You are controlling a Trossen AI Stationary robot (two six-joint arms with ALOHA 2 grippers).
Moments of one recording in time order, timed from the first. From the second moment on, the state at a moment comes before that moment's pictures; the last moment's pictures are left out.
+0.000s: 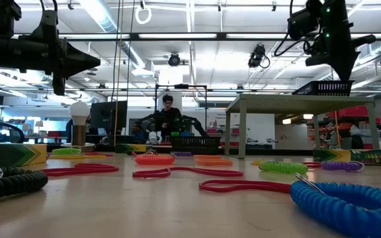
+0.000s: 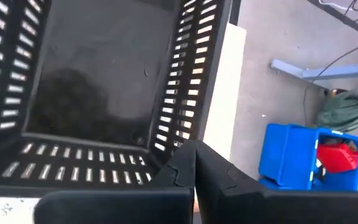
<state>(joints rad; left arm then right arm) 0.18 0.02 0.01 0.15 -0.30 -0.48 -0.87 1.26 1.28 -1.54 0.49 0.49</state>
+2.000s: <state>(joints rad) 0.20 0.59 0.38 -0.09 -0.26 -0.55 -0.13 1.02 1.03 -0.64 0.43 0.55</state>
